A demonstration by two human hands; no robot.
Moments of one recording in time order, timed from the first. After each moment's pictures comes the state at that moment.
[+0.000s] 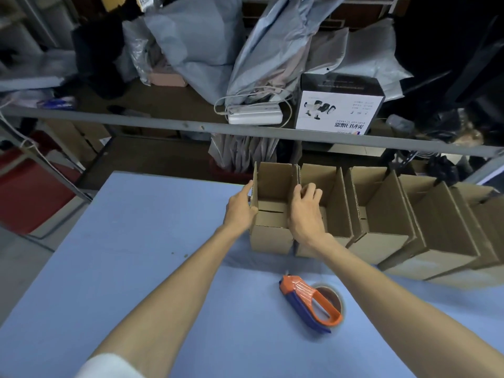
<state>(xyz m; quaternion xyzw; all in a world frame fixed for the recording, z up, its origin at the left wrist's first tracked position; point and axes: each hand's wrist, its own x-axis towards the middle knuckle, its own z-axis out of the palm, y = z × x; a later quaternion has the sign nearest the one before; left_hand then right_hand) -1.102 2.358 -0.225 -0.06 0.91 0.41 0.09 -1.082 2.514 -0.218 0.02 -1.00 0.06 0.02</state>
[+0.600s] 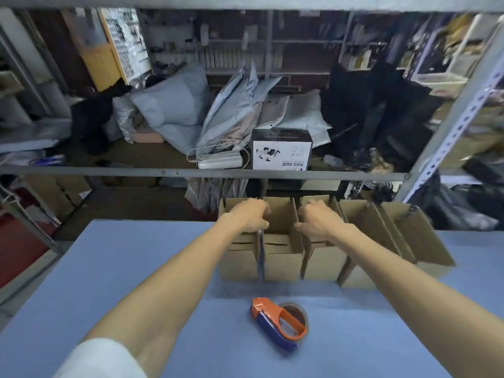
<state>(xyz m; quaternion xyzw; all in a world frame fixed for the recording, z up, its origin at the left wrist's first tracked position) -1.090 2.437 -0.111 0.22 0.95 0.14 0.14 -1.053 2.630 -0.114 0.05 -1.00 0.06 -0.05</state>
